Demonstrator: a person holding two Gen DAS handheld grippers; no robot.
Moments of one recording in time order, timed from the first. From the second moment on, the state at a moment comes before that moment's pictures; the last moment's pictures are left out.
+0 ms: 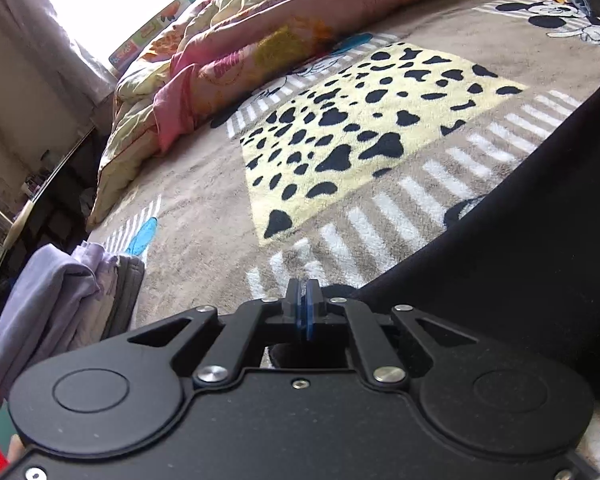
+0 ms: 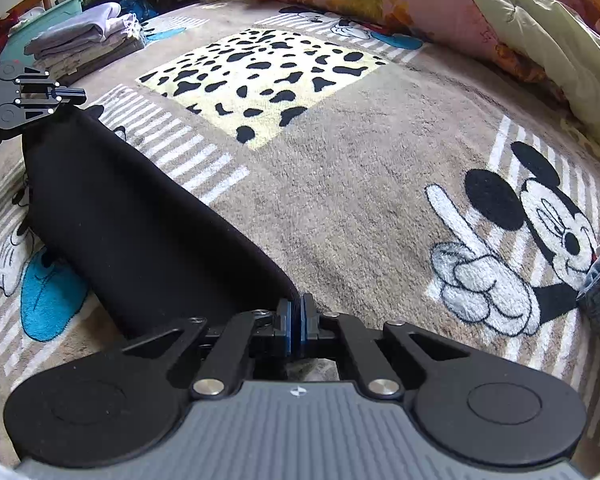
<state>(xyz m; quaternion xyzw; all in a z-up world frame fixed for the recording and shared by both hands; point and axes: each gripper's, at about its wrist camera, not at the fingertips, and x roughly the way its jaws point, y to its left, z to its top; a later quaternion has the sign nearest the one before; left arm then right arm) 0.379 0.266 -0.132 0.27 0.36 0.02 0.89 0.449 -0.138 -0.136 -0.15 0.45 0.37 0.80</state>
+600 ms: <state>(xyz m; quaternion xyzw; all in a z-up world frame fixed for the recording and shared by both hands) 0.321 0.381 -0.110 -0.13 0.29 -0.04 0.95 0.368 -0.143 -0.119 -0.02 0.33 0.32 0.89</state>
